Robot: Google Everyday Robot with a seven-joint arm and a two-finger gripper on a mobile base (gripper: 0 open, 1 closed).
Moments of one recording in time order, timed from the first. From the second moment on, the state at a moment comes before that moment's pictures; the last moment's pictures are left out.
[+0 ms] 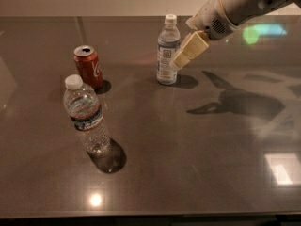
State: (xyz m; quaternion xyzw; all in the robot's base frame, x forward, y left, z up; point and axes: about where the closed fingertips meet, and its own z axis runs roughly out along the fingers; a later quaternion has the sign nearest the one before) arm 0.625 -0.089 0.956 -0.56 0.74 0.15 0.34
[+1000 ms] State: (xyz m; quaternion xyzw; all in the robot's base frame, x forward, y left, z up) arm 0.666 -0.071 0.957 -0.55 0.72 0.19 0.38
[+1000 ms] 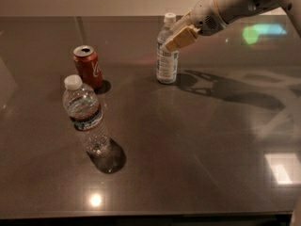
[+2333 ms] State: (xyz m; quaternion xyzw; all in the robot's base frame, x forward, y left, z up) arm 0.550 -0.075 0.974 -0.59 0.67 0.25 0.37
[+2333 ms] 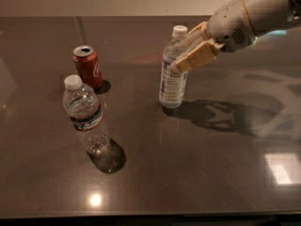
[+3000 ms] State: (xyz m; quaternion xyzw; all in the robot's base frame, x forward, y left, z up) arm 0.486 -0.048 0.975 -0.63 0.63 0.28 0.35
